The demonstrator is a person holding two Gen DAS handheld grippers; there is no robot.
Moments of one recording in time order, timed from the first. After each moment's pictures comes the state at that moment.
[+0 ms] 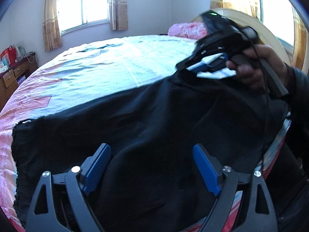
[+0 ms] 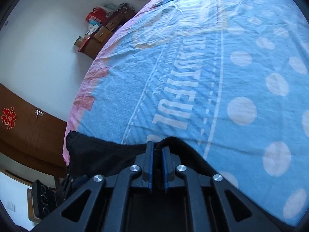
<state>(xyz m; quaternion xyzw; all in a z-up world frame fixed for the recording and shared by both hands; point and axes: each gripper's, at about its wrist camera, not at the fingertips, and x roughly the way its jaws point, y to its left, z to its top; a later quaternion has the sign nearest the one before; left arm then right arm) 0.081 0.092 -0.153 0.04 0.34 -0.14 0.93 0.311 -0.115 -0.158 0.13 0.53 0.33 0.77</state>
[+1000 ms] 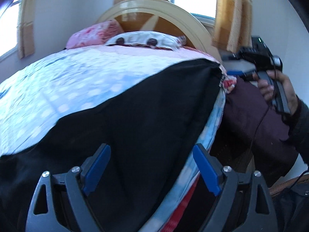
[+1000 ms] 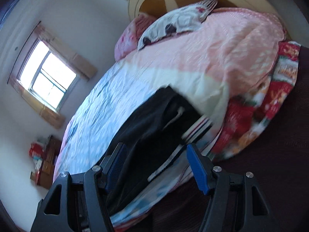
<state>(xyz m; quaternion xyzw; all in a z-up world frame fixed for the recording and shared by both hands) 0.083 -0.198 -0.117 0.12 0.32 -0.44 0.83 0.014 -0.600 -0.097 0.37 0.28 -0.09 0.88</state>
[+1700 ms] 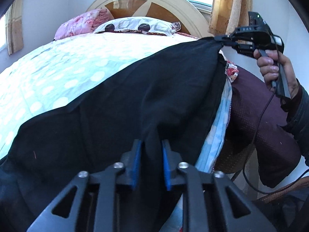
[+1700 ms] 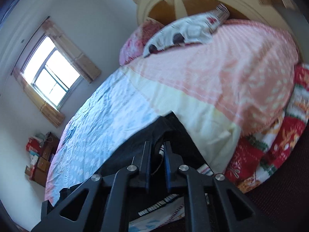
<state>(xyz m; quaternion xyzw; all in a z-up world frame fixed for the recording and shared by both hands) 0.100 -0.232 -0.145 0.13 0.36 -0.46 0.80 0.049 -0.616 -0.086 0.32 0.27 -0.07 0.91</state>
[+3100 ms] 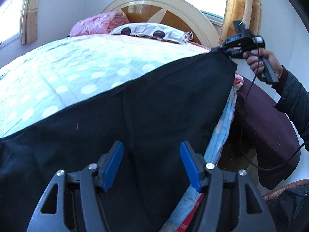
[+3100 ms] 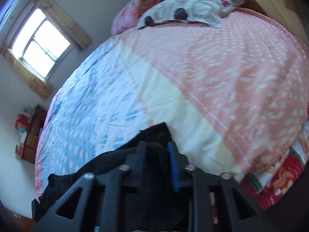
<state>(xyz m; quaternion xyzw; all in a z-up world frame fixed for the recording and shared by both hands) 0.104 -0.189 -0.150 0.09 0.36 -0.43 0.82 0.115 -0.648 -0.088 0.27 0.39 -0.05 0.88</state>
